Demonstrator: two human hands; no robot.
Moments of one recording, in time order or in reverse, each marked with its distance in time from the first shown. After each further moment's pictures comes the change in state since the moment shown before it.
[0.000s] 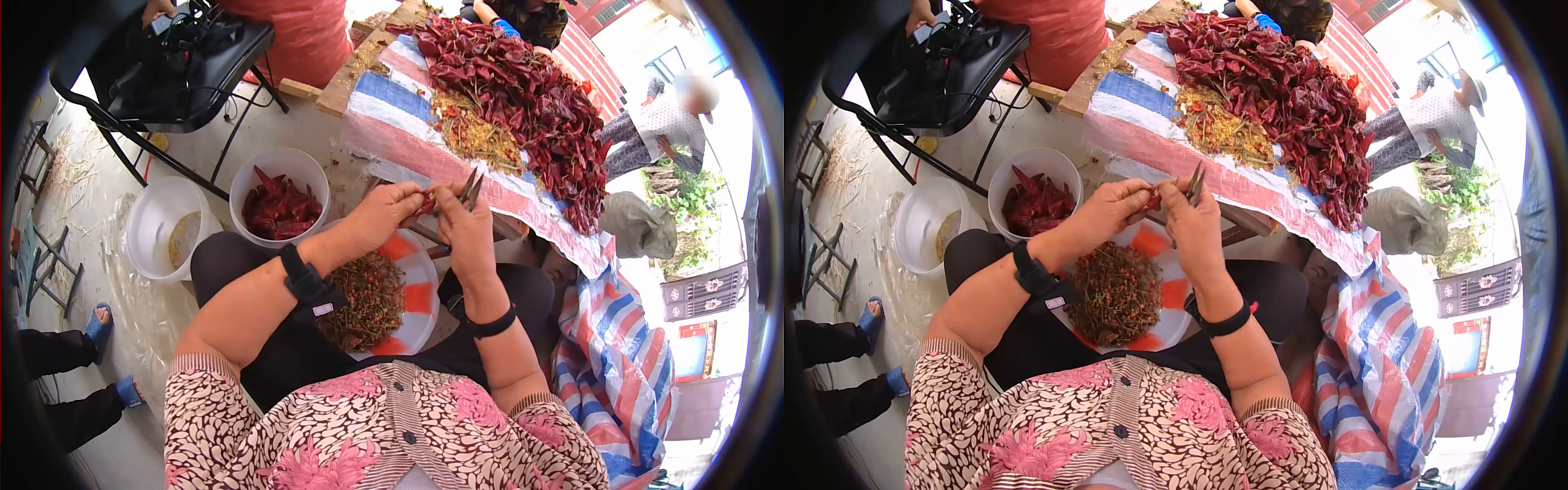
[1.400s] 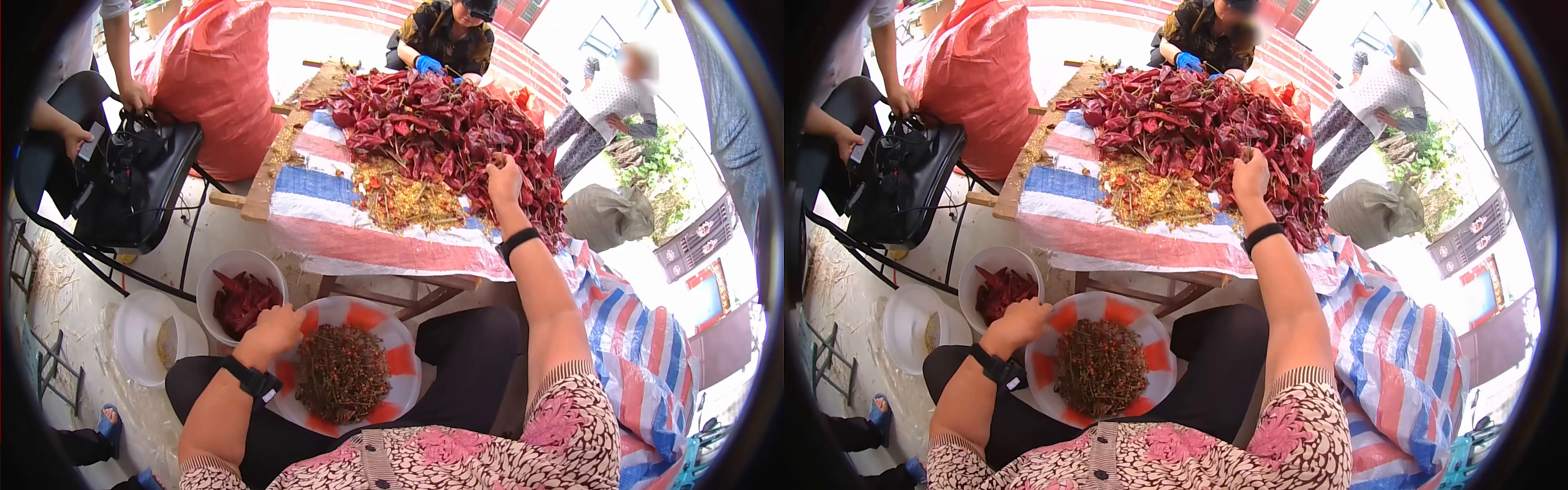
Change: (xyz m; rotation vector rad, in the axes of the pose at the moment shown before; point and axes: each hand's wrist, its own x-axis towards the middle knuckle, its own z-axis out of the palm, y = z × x) left_hand -0.024 -0.012 -0.062 1.720 -0.185 -0.392; right_hand 0.211 -0.077 -0.247 -1.027 0.834 -0.479
